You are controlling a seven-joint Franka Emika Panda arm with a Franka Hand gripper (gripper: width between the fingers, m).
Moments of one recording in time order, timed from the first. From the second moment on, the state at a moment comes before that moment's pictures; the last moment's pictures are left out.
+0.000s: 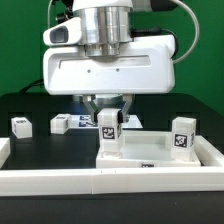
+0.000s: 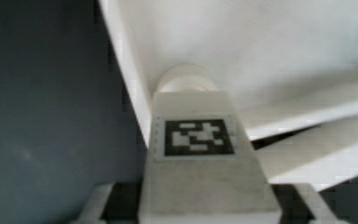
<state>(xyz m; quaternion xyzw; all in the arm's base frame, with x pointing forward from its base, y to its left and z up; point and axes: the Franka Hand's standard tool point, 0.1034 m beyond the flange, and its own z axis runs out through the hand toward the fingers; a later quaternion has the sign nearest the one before) 0.600 -0.024 0.086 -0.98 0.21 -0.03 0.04</state>
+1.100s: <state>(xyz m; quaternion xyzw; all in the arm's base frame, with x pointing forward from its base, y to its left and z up) 0.602 0.001 0.084 -0.77 0.64 -0.01 0.06</state>
